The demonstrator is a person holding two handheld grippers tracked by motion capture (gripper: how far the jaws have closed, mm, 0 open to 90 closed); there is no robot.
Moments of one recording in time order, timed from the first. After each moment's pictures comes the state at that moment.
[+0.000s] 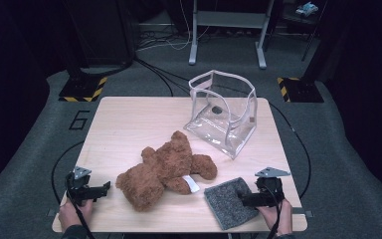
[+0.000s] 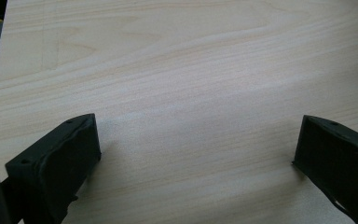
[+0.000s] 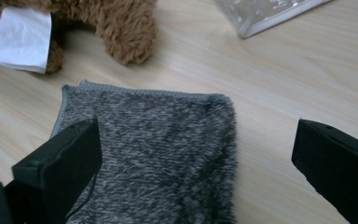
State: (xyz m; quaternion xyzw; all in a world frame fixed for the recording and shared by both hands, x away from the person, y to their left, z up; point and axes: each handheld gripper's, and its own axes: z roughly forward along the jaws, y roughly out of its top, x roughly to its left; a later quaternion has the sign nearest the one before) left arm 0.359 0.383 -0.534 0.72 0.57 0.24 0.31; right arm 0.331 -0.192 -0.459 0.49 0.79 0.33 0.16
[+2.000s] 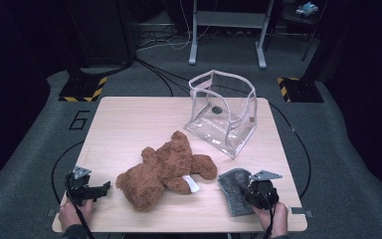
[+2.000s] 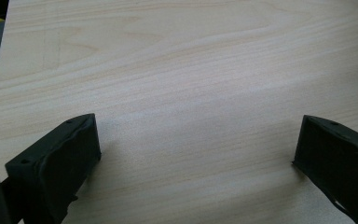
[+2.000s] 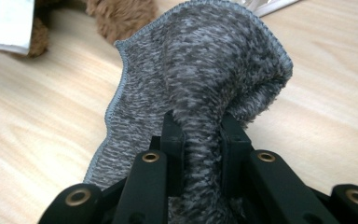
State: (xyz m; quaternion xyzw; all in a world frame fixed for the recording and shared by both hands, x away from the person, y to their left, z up) left arm 0.359 0.383 -0.534 0.72 0.57 0.24 0.31; right arm 0.329 -0.182 -0.468 0.49 0.80 0.31 0.17
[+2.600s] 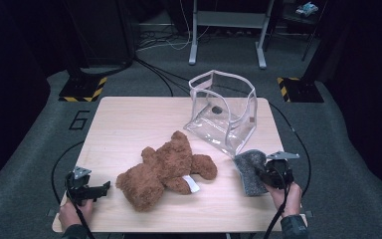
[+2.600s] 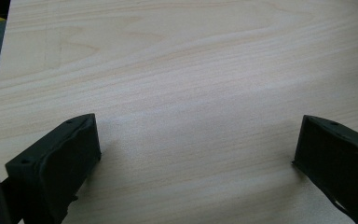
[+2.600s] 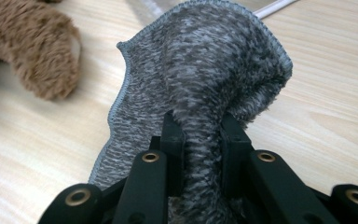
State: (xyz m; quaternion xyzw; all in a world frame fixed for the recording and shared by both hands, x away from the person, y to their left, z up) left arm 0.360 0.383 -0.534 0.72 0.57 0.24 0.31; right arm 0.374 -0.226 -0.442 0.53 0.76 0.31 0.19
